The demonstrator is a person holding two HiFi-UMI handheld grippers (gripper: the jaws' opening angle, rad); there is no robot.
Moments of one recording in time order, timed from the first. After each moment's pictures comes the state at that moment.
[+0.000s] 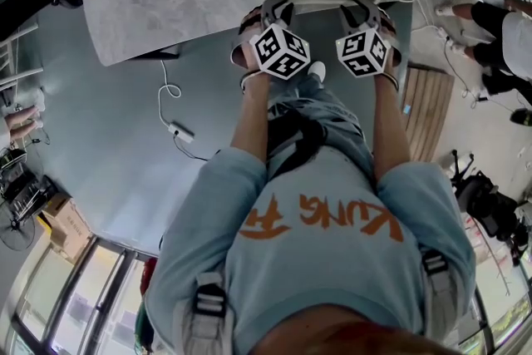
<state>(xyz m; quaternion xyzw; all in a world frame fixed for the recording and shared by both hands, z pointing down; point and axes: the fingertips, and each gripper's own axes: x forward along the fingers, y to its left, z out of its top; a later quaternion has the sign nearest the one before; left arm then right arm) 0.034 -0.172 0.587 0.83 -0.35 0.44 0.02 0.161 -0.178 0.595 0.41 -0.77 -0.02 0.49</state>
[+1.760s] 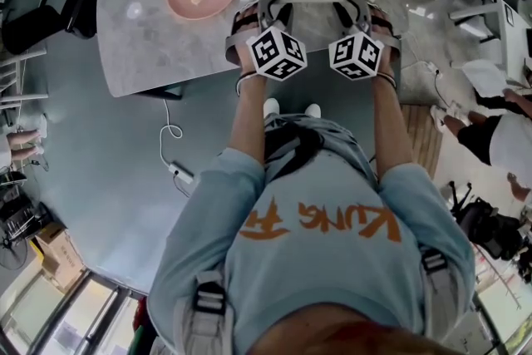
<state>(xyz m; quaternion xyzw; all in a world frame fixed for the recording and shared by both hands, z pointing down) 0.041 -0.260 0.475 0.82 -0.39 0.40 -0.13 0.151 -0.265 0.476 0.43 -0.74 -0.21 0.47</state>
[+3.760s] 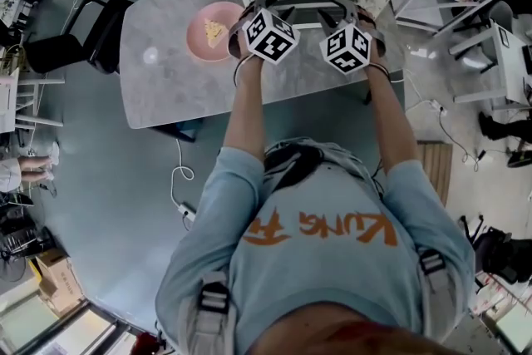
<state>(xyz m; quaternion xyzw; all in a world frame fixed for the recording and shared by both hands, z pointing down) 0.036 -0.340 0.409 0.85 -0.38 0.35 -0.08 0.114 -0.337 0.419 0.44 -0.78 -0.20 0.39</state>
